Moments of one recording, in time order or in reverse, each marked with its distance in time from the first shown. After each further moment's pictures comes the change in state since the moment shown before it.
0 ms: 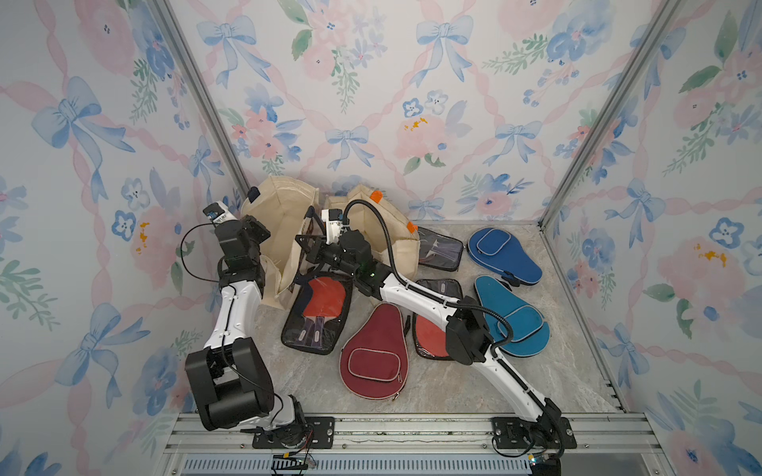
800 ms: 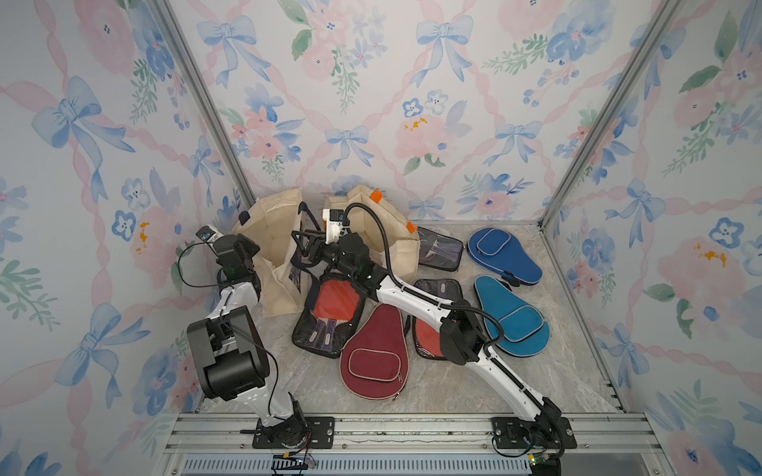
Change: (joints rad) left arm 0.095 0.206 -0.048 0.136 -0.074 -0.050; right arm 0.001 0.081 0.073 0.069 0.090 -0.098
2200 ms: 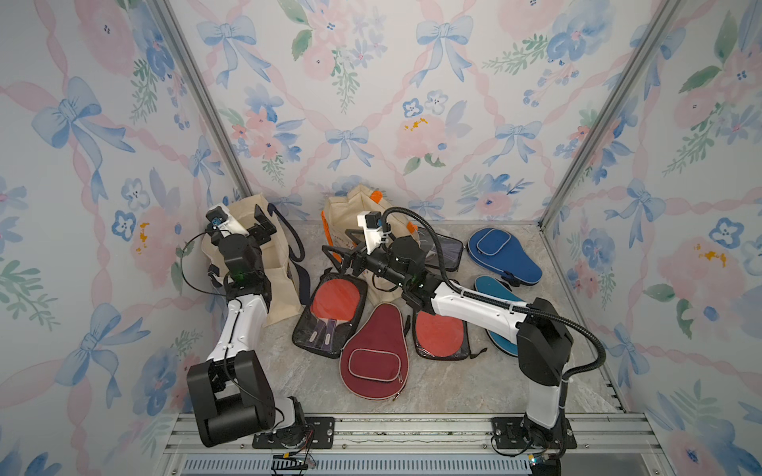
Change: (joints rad) left arm -0.142 -0.323 -0.105 0.145 0.014 0.241; right arm -0.055 -0.738 -0.965 0.199 -0.105 -0.335
